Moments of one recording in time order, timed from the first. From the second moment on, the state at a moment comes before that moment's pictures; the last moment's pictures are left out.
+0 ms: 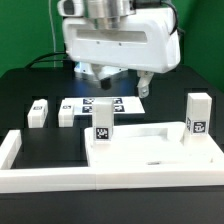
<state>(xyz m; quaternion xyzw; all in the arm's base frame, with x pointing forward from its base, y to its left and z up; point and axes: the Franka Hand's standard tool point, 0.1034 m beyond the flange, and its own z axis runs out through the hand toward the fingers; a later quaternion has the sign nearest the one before) 0.603 -0.011 0.135 -0.89 0.46 0.03 0.05</state>
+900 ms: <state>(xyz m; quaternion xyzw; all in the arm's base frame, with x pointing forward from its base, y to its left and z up) 0.563 -0.001 0.106 -0.84 0.54 0.02 0.06</state>
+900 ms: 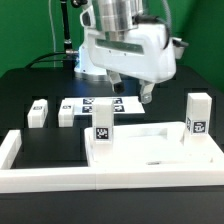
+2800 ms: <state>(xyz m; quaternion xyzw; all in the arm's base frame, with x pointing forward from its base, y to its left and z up) 0.518 0.044 0.008 -0.78 0.62 0.01 0.05</state>
